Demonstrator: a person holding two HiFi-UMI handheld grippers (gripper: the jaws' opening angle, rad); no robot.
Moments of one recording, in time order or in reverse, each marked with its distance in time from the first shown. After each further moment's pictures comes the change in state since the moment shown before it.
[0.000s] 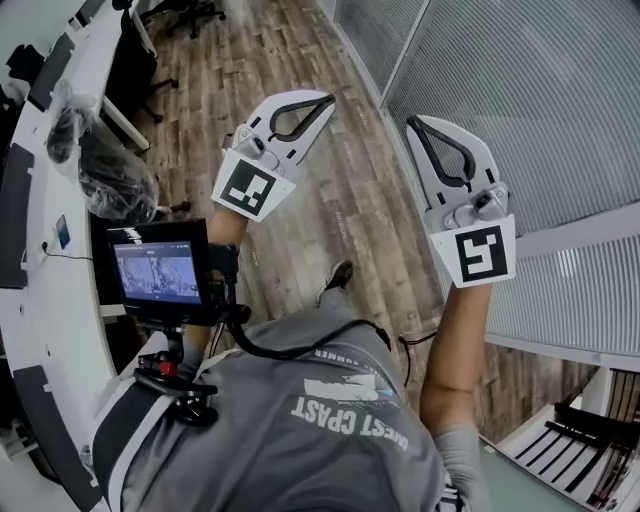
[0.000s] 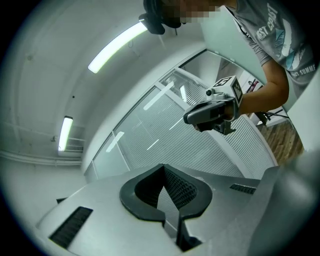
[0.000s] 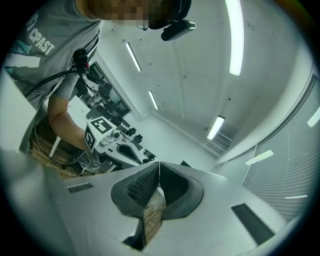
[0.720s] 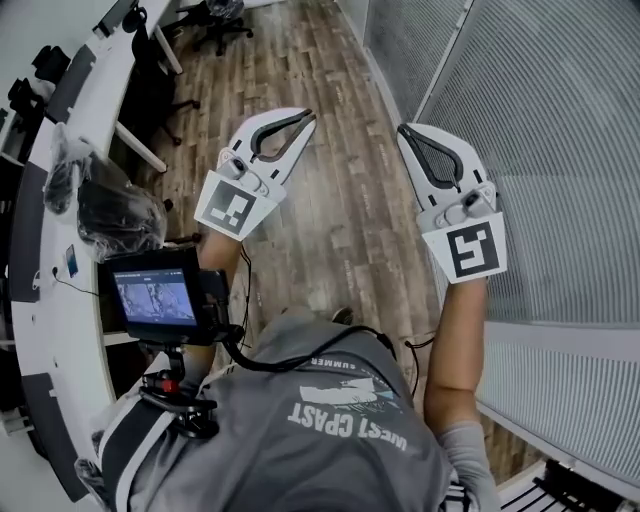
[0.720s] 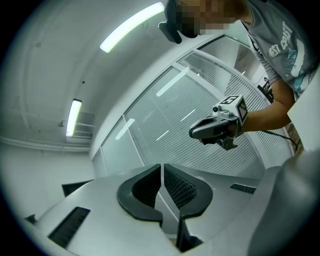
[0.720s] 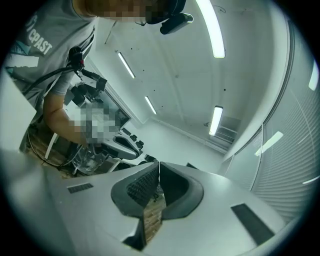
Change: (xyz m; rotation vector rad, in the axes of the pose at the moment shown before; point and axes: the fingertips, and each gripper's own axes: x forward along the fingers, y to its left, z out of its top) left arm 0.164 0.118 -0.145 -0.149 0.140 0.114; right arm 0.153 -0.146 -0.196 0.084 -0.090 0.077
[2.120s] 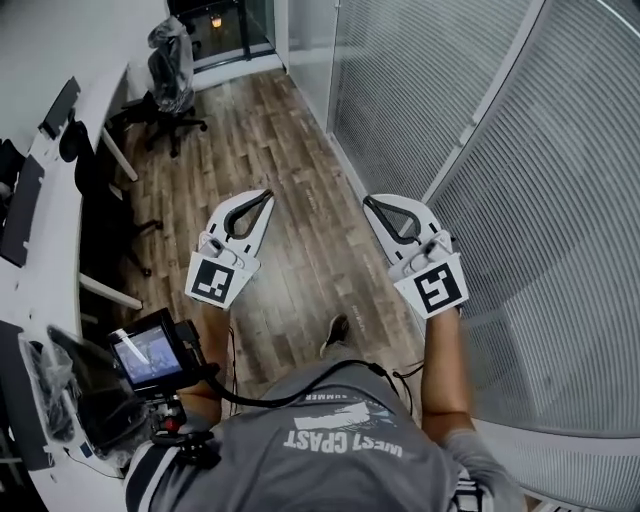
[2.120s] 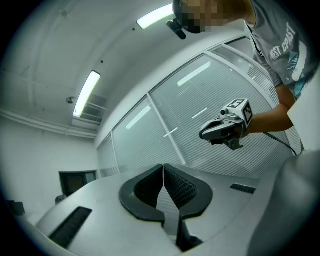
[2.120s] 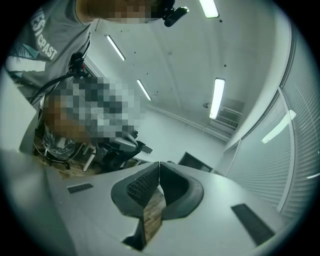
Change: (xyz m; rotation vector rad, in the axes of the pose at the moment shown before) left arm 0.208 0.349 -0.262 -0.088 -0.041 0.033; right arm 0.375 -0.160 -0.232 0.013 0.089 -0.004
